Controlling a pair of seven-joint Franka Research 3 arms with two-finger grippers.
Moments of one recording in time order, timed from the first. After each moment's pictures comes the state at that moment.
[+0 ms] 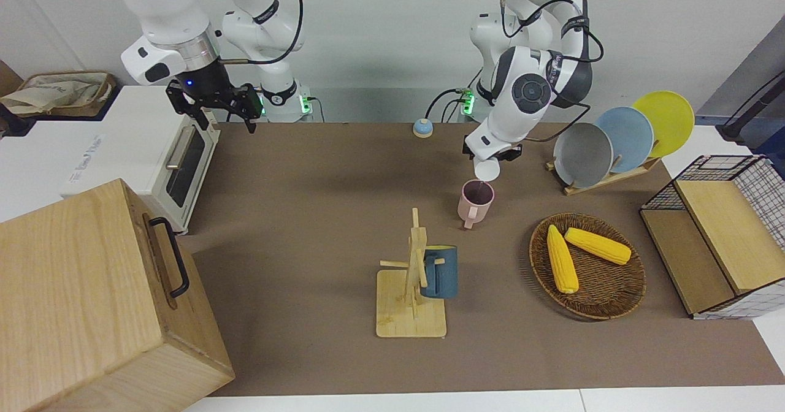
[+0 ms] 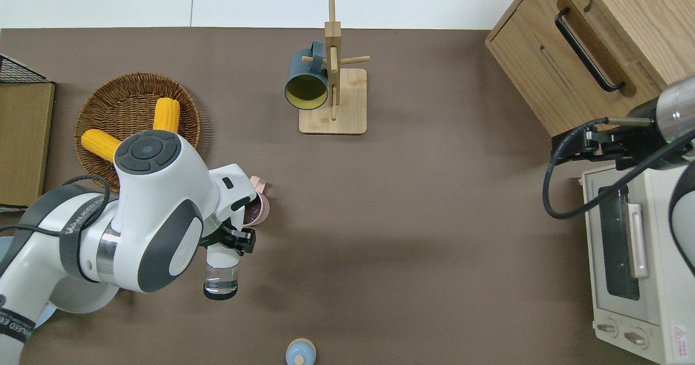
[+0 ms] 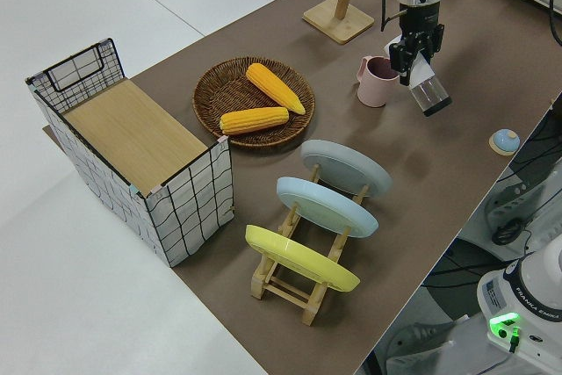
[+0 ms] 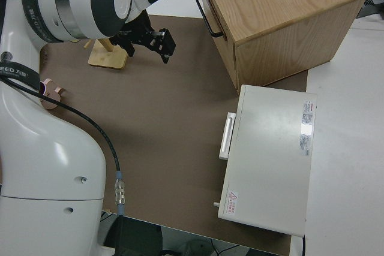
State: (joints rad) left arm -0.28 0.05 -0.04 -1.99 -0.08 1.71 -0.06; right arm -0.22 0.11 0.33 -1.37 -0.02 1.43 0.23
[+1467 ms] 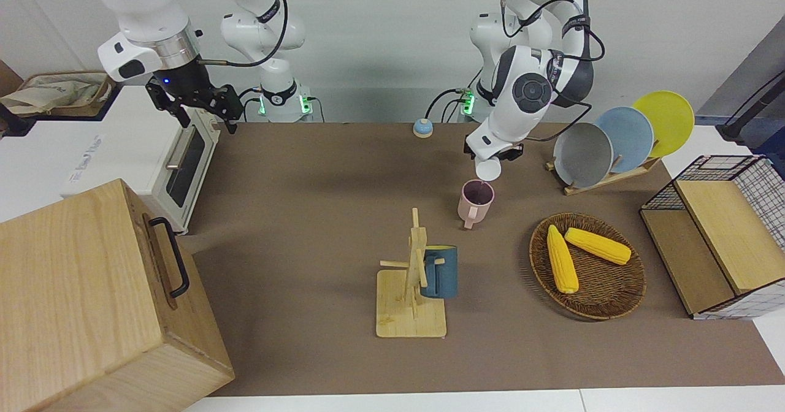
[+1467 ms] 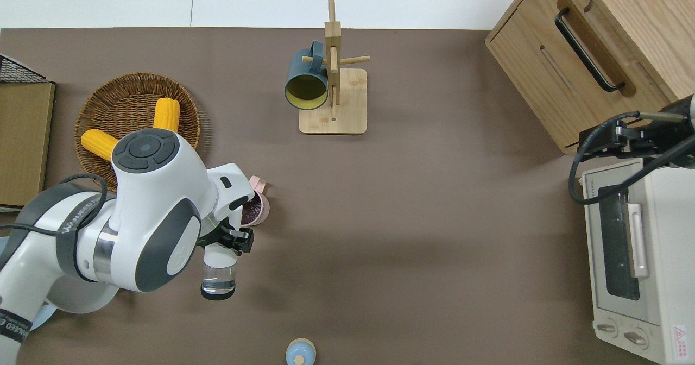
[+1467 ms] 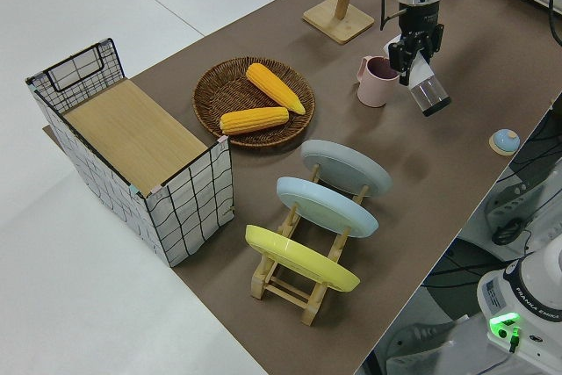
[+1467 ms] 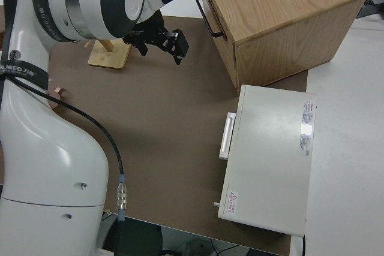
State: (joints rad) left arm -0.28 0.05 -0.04 -1.99 -0.07 1.70 -0.06; right arm -0.03 0.10 0.07 -1.37 -0.02 1.43 0.23
